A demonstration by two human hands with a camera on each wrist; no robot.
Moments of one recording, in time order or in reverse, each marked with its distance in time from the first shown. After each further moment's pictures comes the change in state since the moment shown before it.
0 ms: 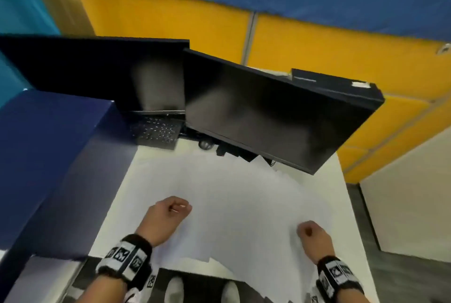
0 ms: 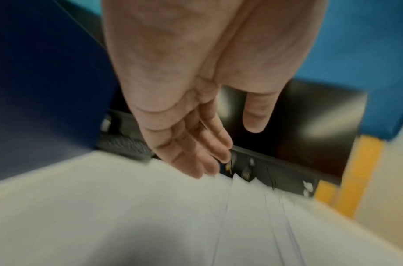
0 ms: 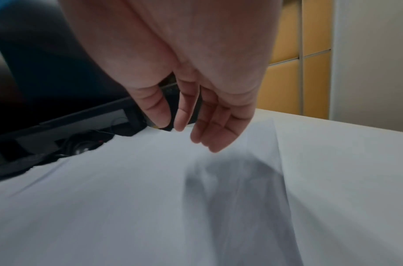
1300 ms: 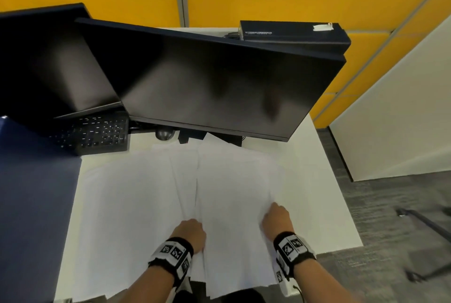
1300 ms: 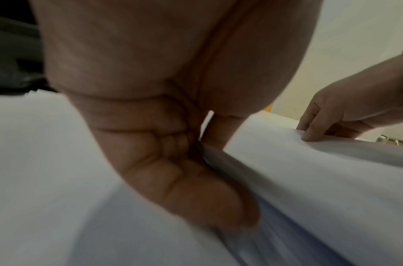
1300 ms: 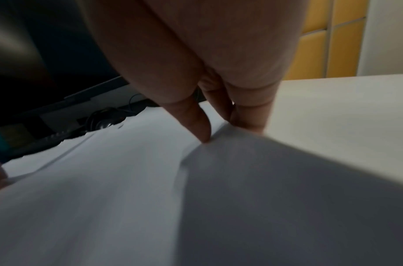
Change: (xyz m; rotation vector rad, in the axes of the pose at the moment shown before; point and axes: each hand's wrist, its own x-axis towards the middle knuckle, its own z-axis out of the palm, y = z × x) left_hand 0.078 -0.017 0.153 0.646 -0.475 -0.207; right_hand 0.014 -0.004 0.077 -0.270 -0.101 0.224
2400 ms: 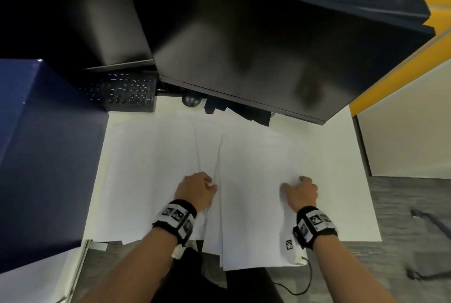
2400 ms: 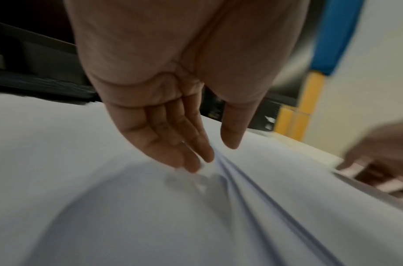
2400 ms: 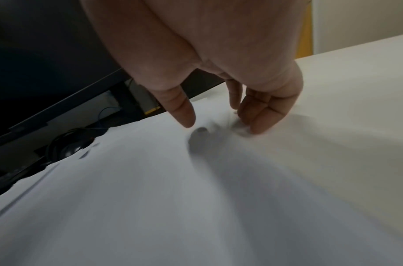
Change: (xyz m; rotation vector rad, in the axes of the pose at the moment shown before) left_hand -0.006 -0.032 -0.035 -0.269 0.289 0.102; right_hand 0.014 -0.009 -0.014 0.386 0.062 0.221
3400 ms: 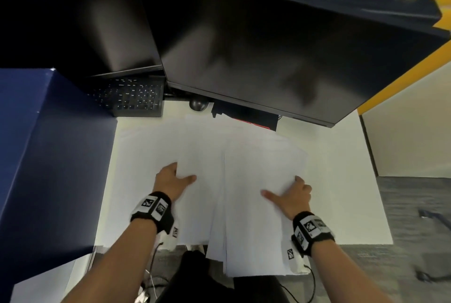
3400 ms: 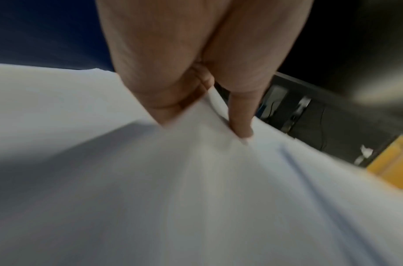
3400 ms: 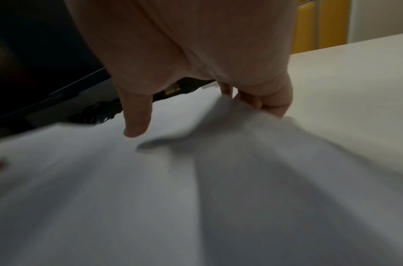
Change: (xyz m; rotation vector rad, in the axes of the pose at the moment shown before) left_hand 0.029 -0.057 -0.059 -0.386 0.132 -0.125; right_hand -0.040 -0.020 0.020 -0.098 -0.089 -0.114
